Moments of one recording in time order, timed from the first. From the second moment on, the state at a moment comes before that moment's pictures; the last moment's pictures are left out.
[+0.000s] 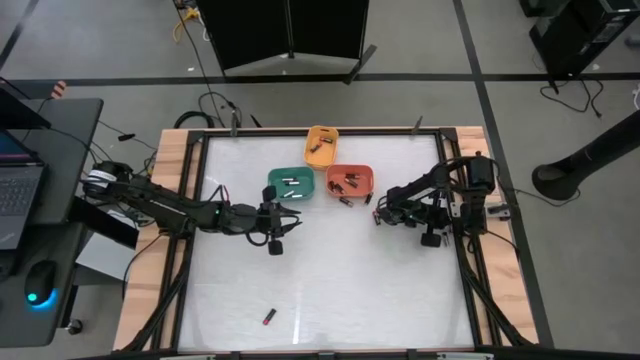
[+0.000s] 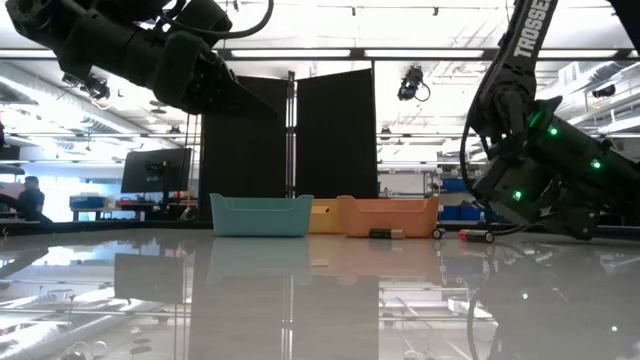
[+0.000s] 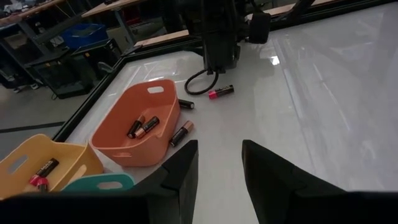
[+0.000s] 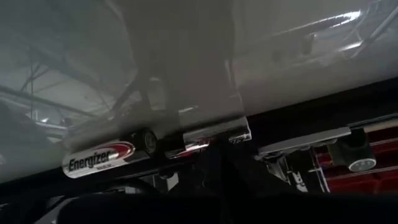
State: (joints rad) left arm -0.19 1.30 0.49 0.50 -0.39 0.13; right arm -0.14 1.91 0.72 -1.31 0.00 0.24
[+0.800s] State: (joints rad) left arm -0.19 1.30 0.49 0.49 -0.39 0.13; right arm -0.18 1.91 0.72 -1.31 0.01 0.24
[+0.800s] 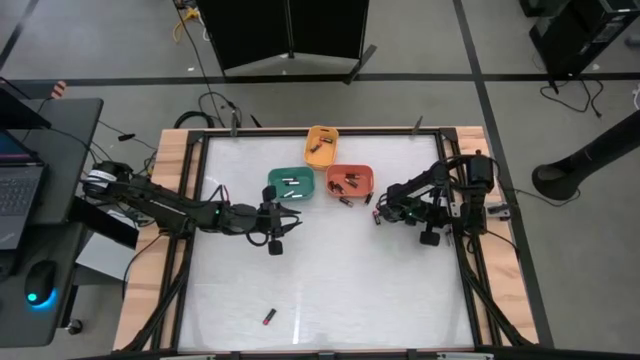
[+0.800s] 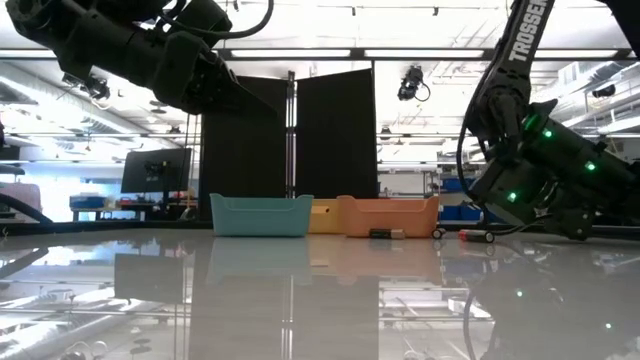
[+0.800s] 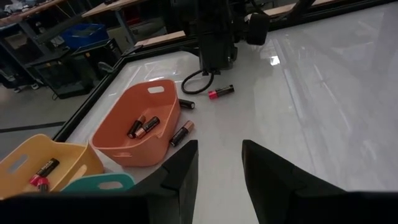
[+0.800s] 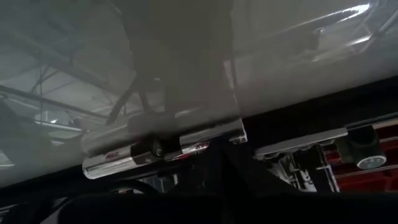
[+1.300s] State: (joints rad) left arm -0.19 1.30 0.49 0.50 -0.39 0.13; right arm -0.12 1.91 0.81 -1.29 -0.02 0.21
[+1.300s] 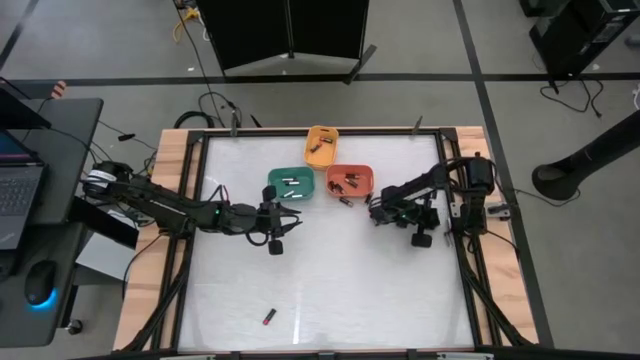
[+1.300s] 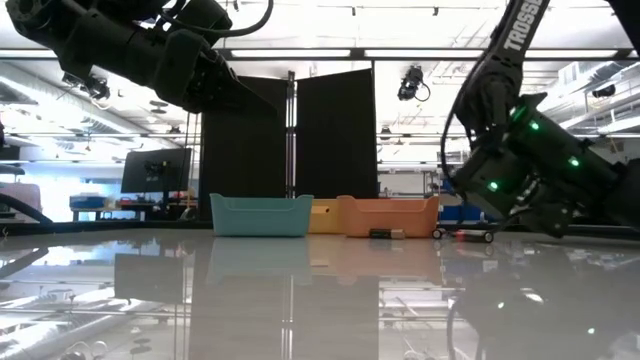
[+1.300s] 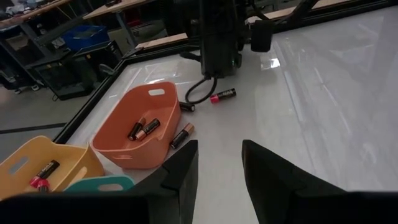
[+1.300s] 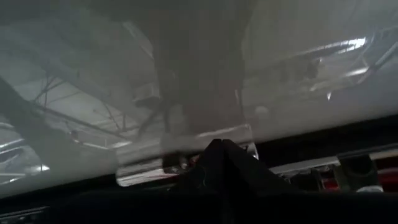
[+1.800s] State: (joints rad) left arm -0.19 1.30 0.49 0.49 -0.39 0.13; right arm -0.14 1.91 0.76 -1.39 0.01 0.26
